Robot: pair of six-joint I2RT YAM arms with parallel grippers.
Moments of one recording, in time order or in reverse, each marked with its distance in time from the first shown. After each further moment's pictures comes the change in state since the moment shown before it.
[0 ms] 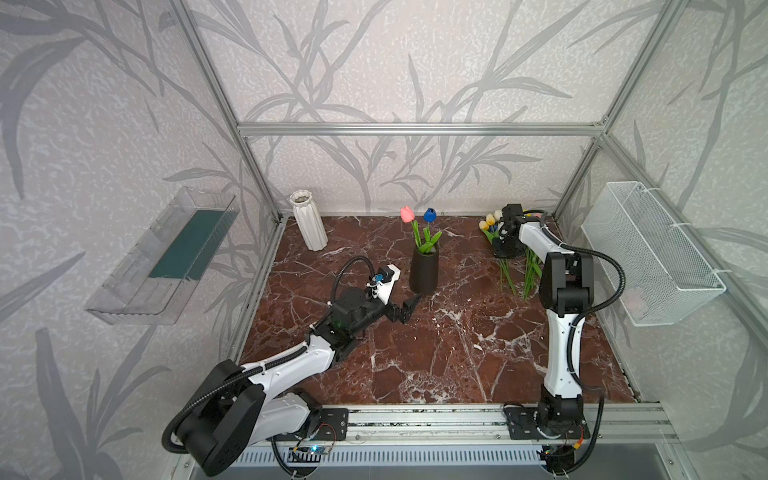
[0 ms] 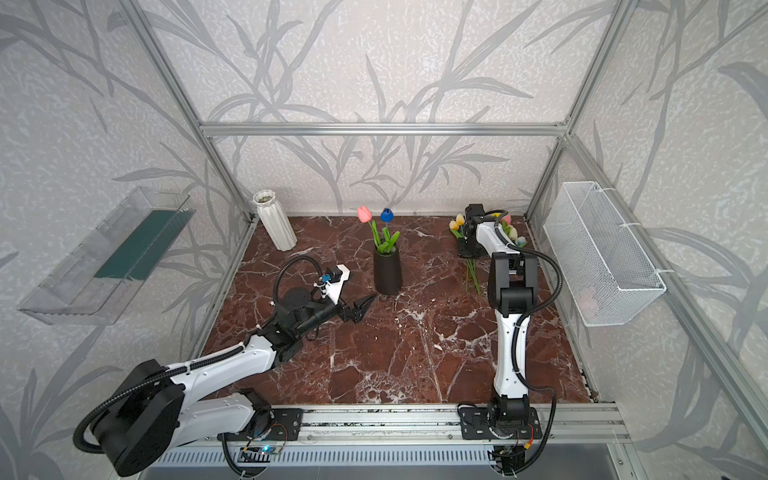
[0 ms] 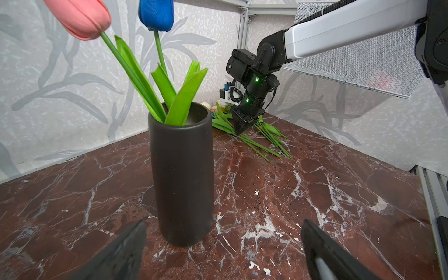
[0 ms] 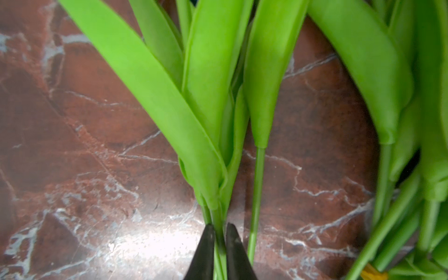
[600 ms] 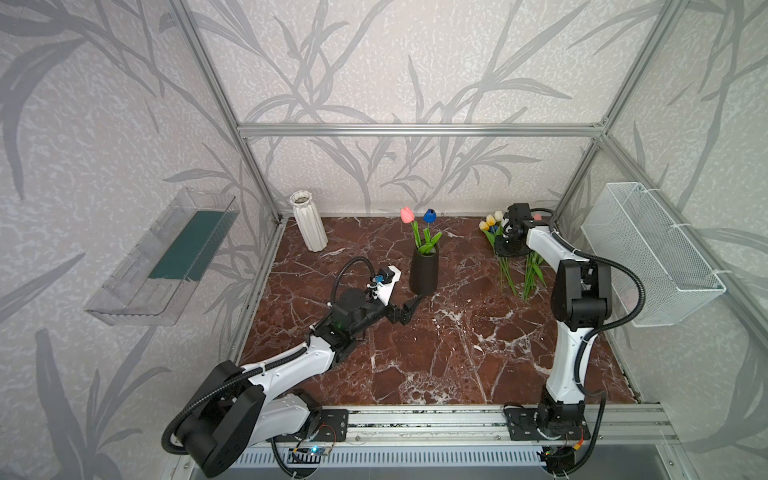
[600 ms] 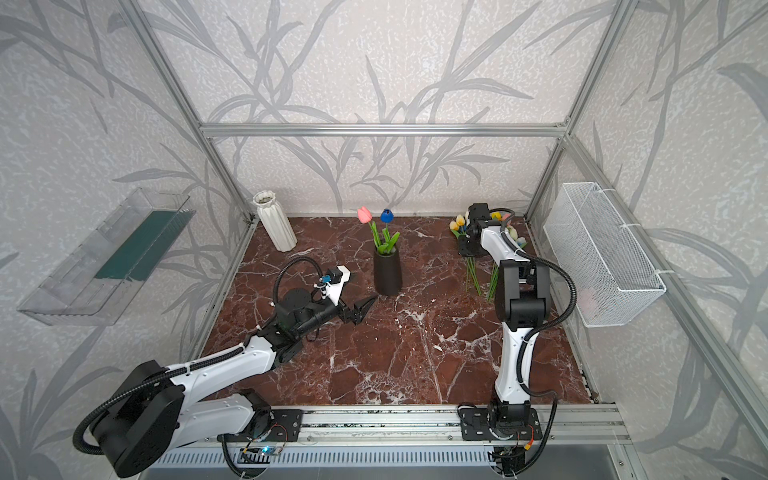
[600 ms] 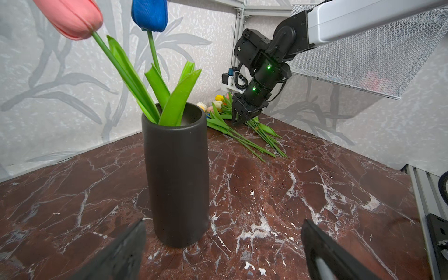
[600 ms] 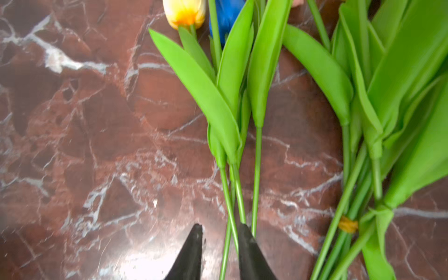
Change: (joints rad) left arm 0.000 0.000 0.000 0.004 0.018 -0.008; right arm 0.006 -0.180 -0.182 0.122 -0.040 0.027
